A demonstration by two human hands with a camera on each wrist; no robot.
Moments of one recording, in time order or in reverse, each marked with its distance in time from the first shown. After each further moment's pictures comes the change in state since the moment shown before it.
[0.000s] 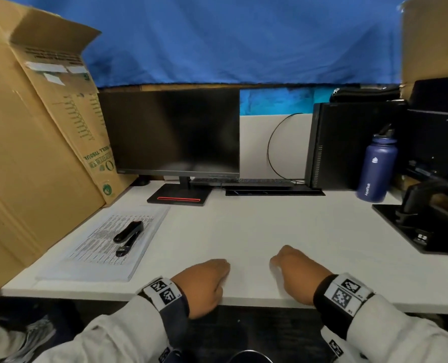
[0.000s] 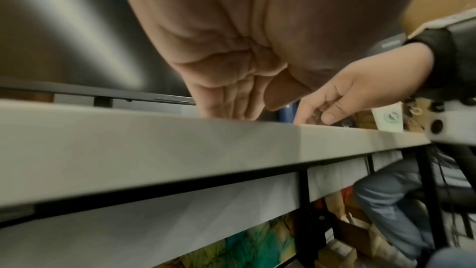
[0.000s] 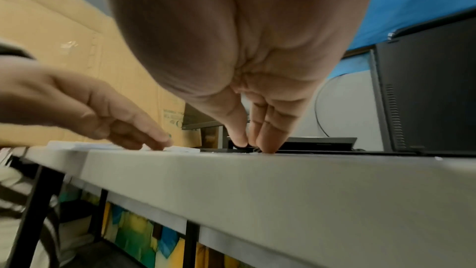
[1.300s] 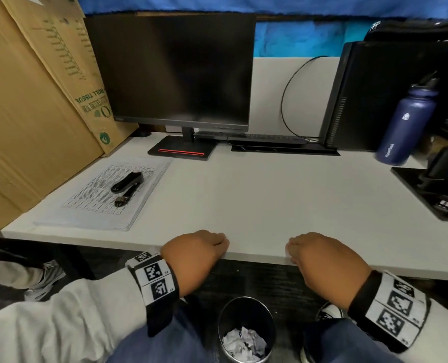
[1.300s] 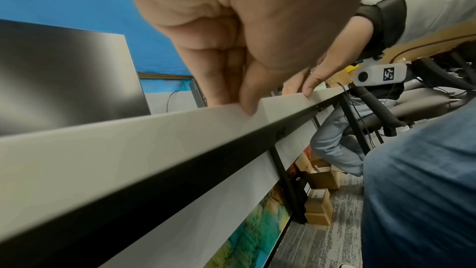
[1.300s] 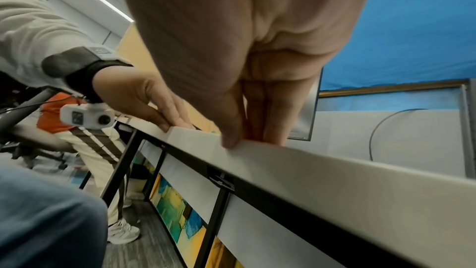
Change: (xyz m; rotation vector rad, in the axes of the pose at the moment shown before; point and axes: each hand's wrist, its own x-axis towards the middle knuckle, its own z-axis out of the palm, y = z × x) left_hand -0.033 0.011 0.015 0.365 0.061 0.094; right_hand -0.051 0.016 0.023 -0.262 0.121 -0.237
